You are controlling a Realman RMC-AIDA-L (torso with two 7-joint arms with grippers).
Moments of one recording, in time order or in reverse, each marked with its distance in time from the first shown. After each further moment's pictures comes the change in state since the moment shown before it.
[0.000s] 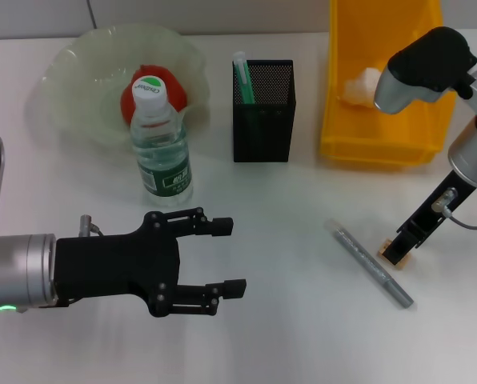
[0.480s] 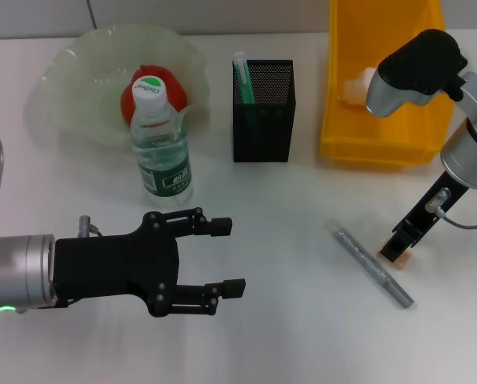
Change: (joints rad) left arm 0.004 0.000 0.000 0.000 -0.001 -0.005 0.000; right arm 0.013 0.000 -0.029 0.025 0.001 0.030 0.009
